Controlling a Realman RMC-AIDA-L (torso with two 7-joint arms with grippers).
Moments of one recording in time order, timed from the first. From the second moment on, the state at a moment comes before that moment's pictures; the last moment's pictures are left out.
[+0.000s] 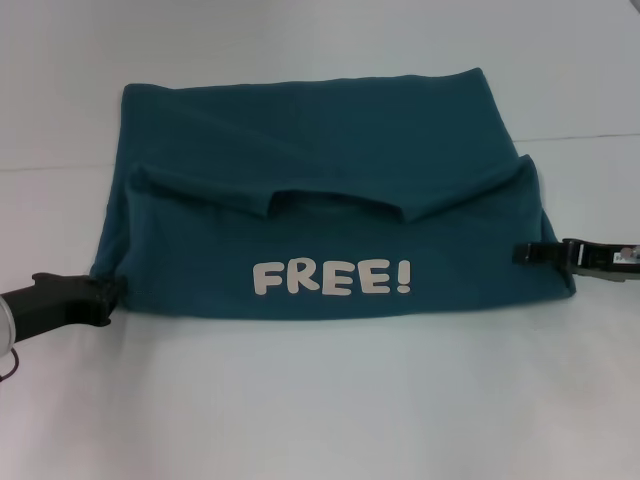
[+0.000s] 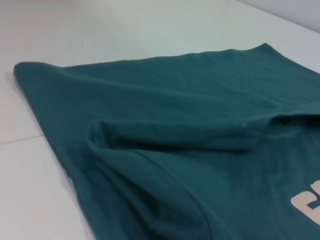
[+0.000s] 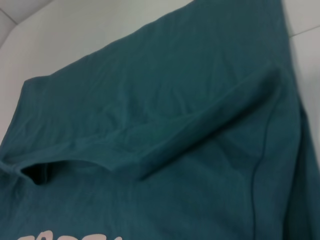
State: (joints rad) left arm -0.49 -2.16 0.73 0.77 2.14 0.96 -1.65; right arm 0.60 1.99 -0.54 -0.58 -2.30 -1.08 2.19
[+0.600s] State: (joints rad) left arm -0.51 -2.15 0.73 0.77 2.14 0.96 -1.66; right arm 0.59 1.99 -0.53 -0.58 -2.29 -1.13 2.19
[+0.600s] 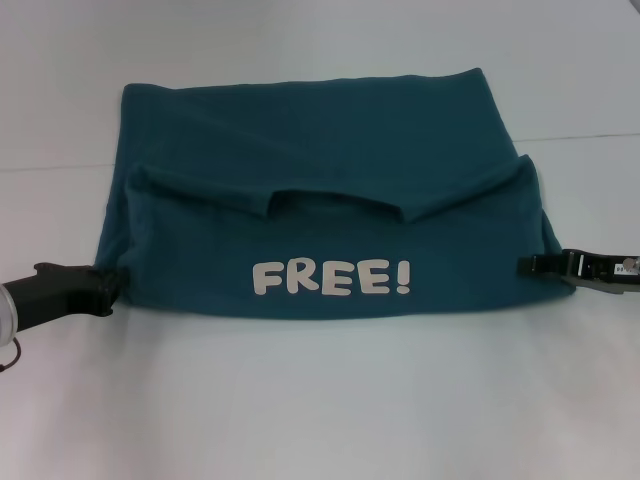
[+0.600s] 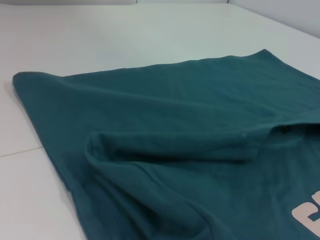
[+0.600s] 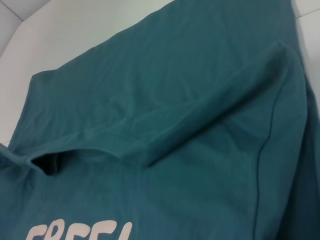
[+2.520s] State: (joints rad) left arm -0.31 -2.15 0.58 0.97 2.25 1.67 -1.85; right arm 0.17 2.01 -0.27 -0.60 -2.10 -1.64 1.59
